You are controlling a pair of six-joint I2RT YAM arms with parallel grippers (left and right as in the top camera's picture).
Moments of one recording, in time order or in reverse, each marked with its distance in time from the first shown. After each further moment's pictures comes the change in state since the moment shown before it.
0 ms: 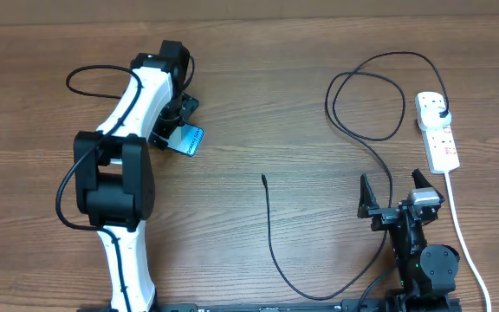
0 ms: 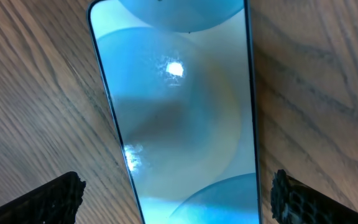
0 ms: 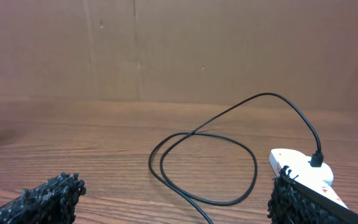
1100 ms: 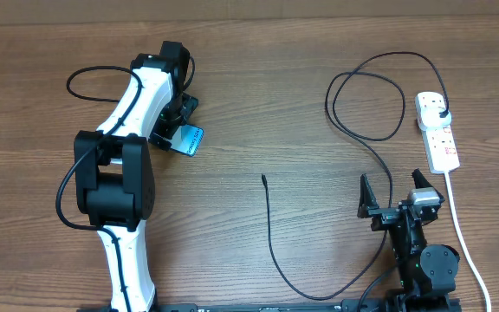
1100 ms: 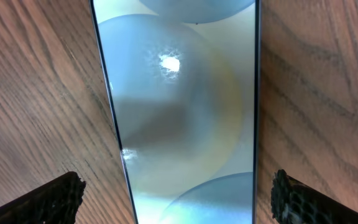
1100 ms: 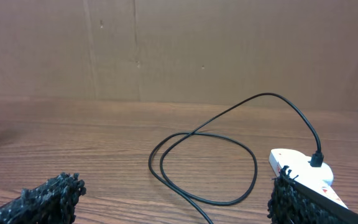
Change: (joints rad) left arm 0.000 0.002 0.000 0.000 0.021 -0.067; right arm 0.000 0.000 0.000 0.000 0.000 0.000
